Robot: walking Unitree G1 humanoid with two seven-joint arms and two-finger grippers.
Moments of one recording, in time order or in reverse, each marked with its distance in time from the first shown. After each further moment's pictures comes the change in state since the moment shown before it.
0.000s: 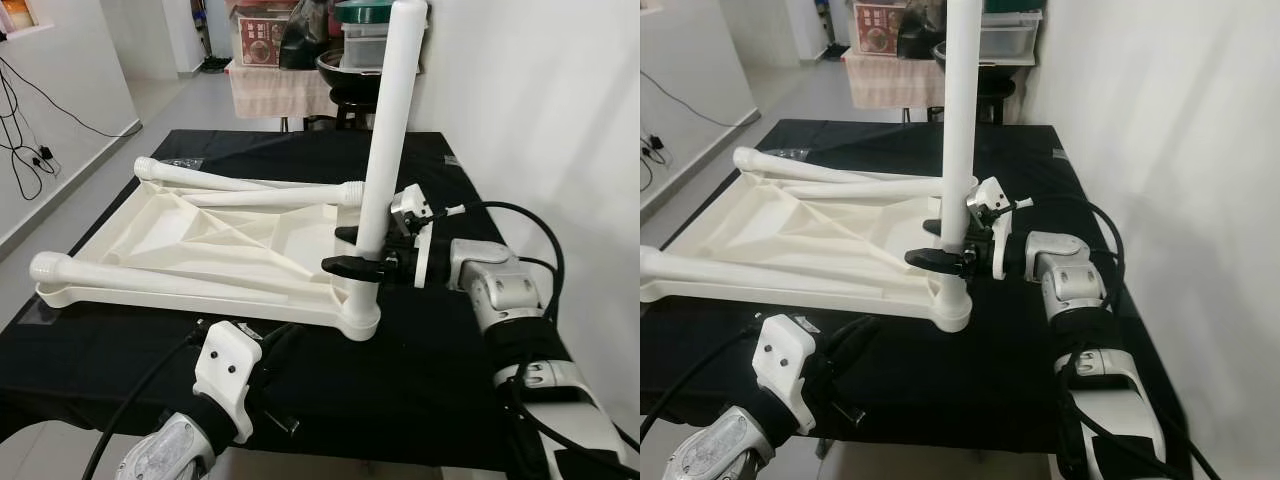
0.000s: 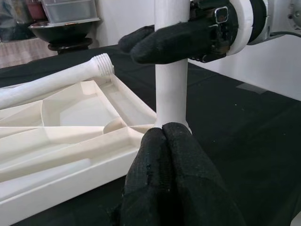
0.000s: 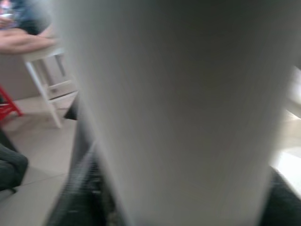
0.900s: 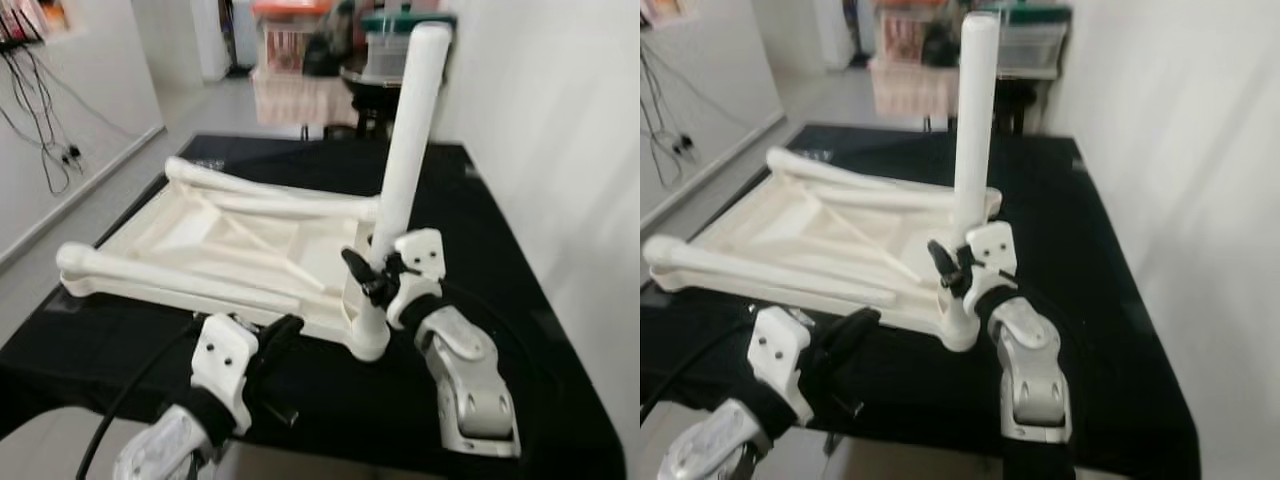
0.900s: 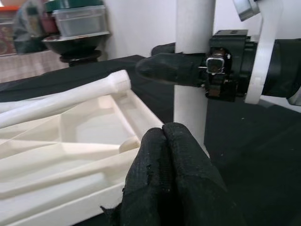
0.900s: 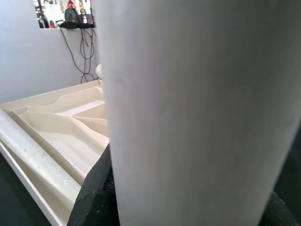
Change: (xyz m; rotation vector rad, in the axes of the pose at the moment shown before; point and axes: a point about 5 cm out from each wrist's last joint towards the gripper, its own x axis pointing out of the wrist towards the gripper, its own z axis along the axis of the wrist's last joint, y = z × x) left arm 0.000 0.002 0.003 0.003 -0.015 -0.008; right arm 0.017 0.067 -0.036 -0.051 -0.089 -0.771
